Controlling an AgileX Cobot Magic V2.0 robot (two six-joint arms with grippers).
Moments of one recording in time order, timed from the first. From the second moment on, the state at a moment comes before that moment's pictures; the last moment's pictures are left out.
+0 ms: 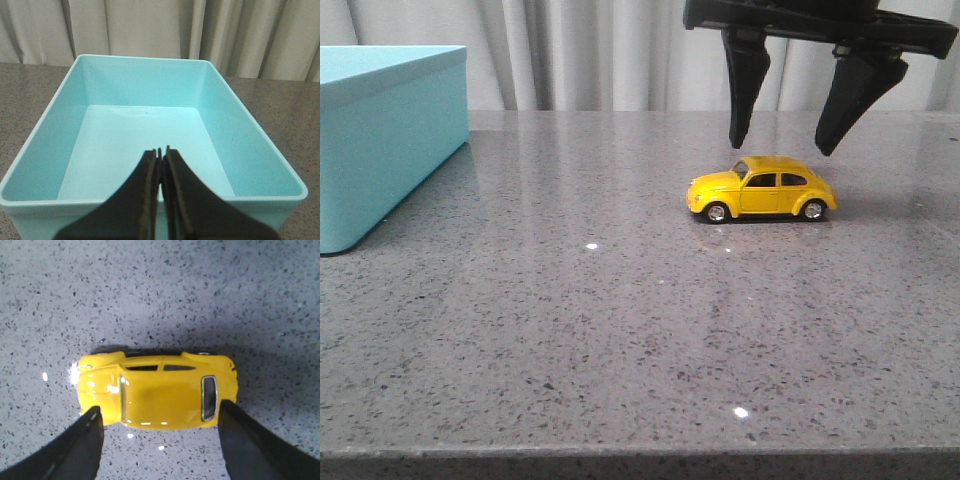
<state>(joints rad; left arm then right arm) -0.01 0.43 -0.42 -0.21 0.22 0.07 0.47 1.73 -1.51 0.04 1.11 0.49</state>
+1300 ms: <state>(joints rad) -0.01 0.43 -0.42 -0.21 0.22 0.07 0.44 1.78 -1.52 -0.13 1.20 0.50</state>
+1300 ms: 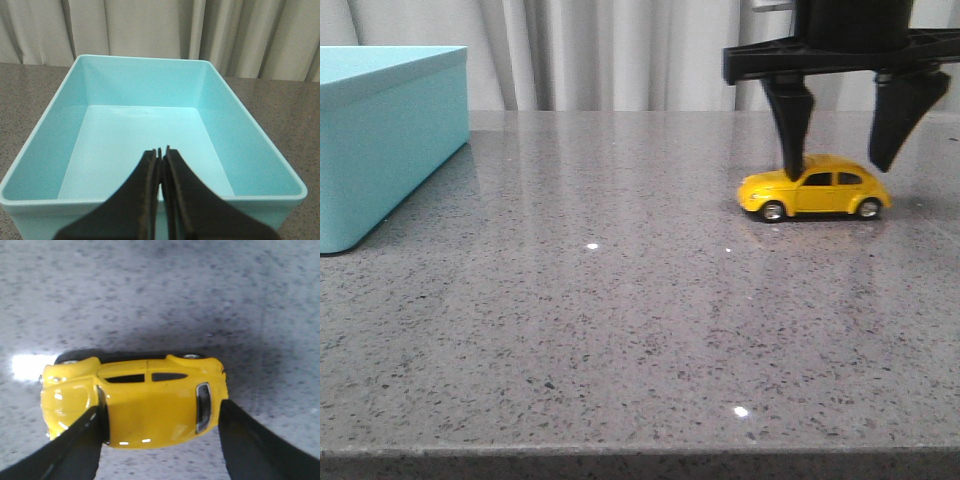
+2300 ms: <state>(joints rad) -0.01 0.43 -0.42 -0.21 0.22 0.07 0.37 1.41 -1.52 -0.19 1.24 0.48</state>
